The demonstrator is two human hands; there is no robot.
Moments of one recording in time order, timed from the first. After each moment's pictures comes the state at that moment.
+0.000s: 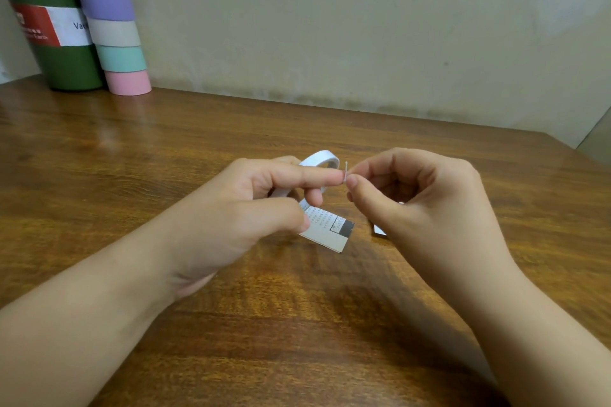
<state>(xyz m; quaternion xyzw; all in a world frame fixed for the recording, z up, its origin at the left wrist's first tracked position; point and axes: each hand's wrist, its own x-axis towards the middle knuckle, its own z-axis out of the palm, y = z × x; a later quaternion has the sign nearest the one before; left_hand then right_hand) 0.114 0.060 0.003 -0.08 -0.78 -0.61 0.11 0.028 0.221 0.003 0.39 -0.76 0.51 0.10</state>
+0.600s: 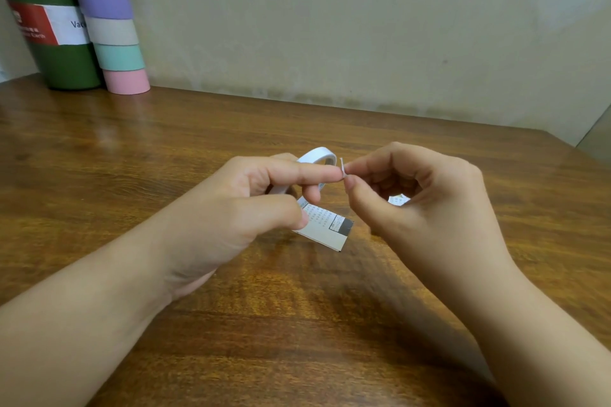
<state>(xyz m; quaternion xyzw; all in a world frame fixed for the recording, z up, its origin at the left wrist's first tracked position) 0.114 0.061 0.003 -0.07 -0.77 -0.62 0.11 0.030 0.220 0.002 0.42 -0.75 0.49 0.15</state>
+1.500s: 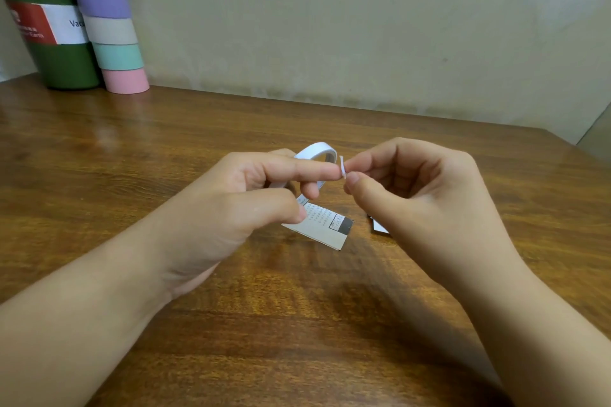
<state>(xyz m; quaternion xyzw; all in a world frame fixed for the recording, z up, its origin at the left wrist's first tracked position) 0.114 0.058 0.002 -0.09 -0.77 -0.63 0.11 0.034 0.221 0.011 0.36 -0.73 0.59 0.01</state>
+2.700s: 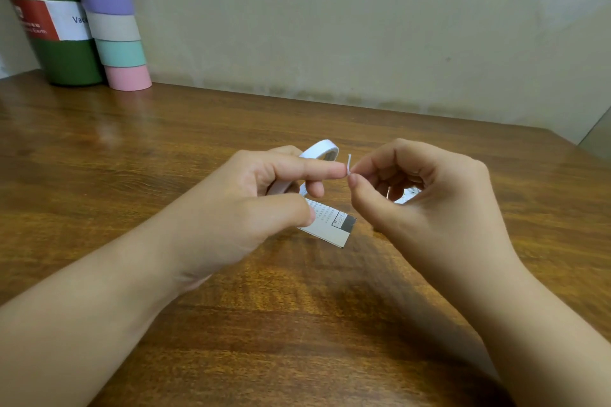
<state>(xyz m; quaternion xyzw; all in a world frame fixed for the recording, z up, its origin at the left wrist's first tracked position) 0.114 0.063 0.004 -0.07 -0.79 -0.59 0.13 0.029 0.221 0.000 0.43 -0.75 0.46 0.18</state>
